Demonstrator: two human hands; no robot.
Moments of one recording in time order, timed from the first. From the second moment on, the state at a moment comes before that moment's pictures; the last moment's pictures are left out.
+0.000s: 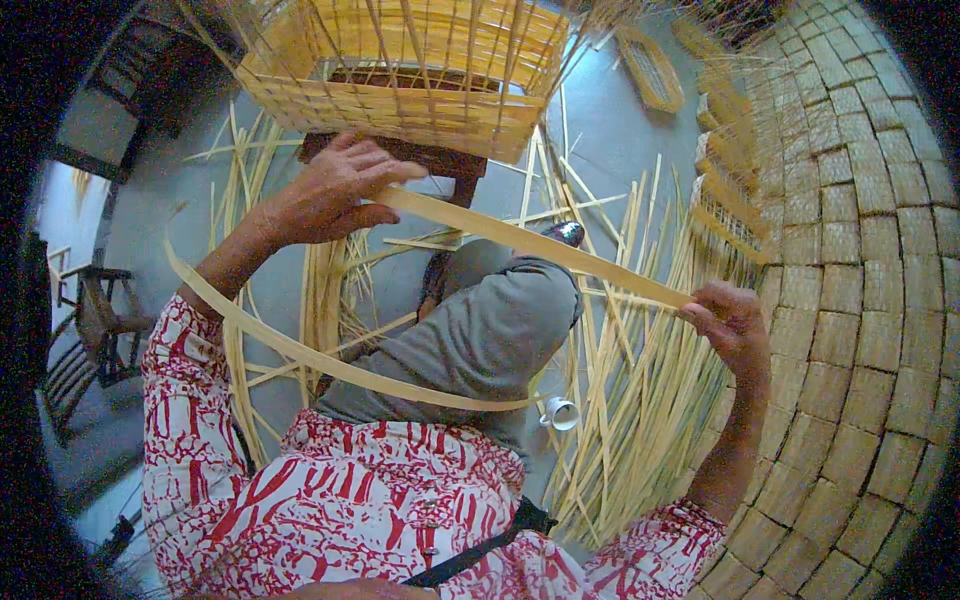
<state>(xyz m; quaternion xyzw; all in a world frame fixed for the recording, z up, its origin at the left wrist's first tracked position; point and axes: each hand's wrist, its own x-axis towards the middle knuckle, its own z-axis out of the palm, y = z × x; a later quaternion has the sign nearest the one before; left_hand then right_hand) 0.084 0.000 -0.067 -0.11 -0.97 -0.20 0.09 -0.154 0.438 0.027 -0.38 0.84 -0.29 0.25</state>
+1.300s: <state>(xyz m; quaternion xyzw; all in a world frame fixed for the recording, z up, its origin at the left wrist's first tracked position) 0.030 -0.020 -0.005 0.00 -0.78 -0.41 0.48 -0.120 0.346 -0.075 -0.50 0.83 -0.19 0.17</state>
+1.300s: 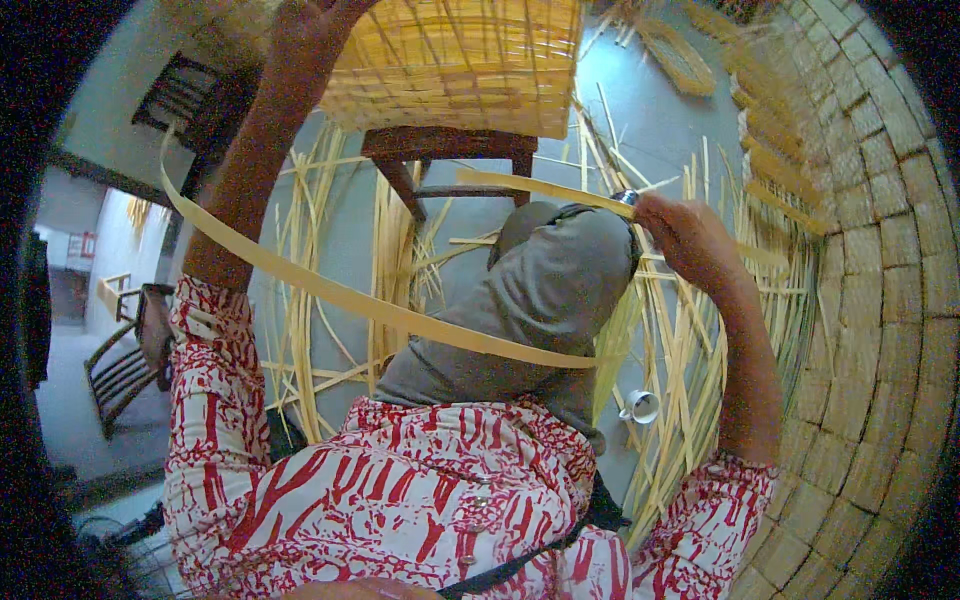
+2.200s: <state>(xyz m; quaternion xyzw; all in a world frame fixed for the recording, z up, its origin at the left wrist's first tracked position) 0.049 -0.048 -0.154 0.18 -0.96 -0.08 0.18 -0.031 0.221 -0.074 -0.70 0.71 -0.10 0.07</state>
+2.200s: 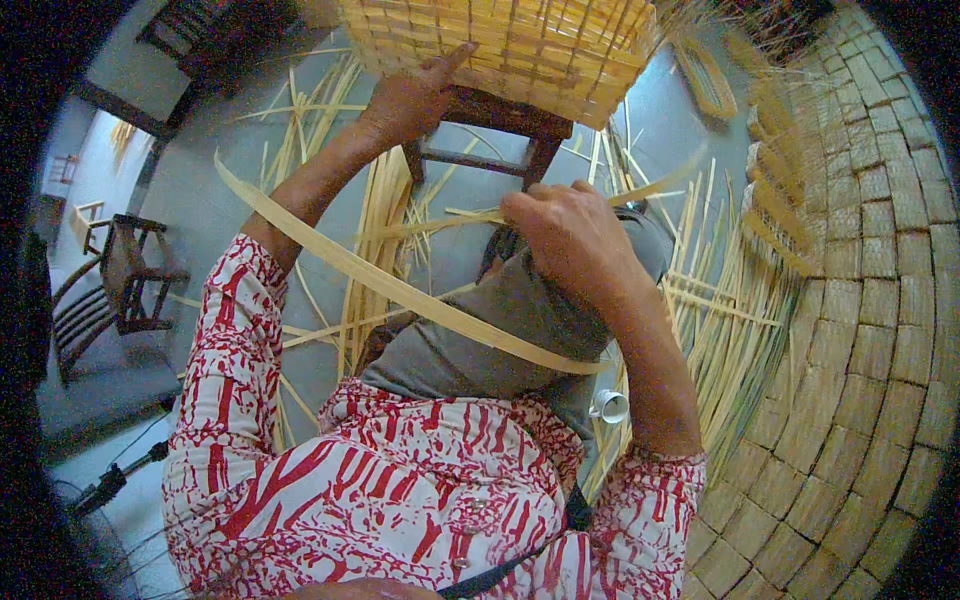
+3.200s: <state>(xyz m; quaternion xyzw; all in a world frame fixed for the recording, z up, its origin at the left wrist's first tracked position) 0.033 -0.066 -0.208 0.15 -0.97 -0.05 0.20 -0.031 0.211 -0.088 -0.62 0.77 -0.09 0.12</state>
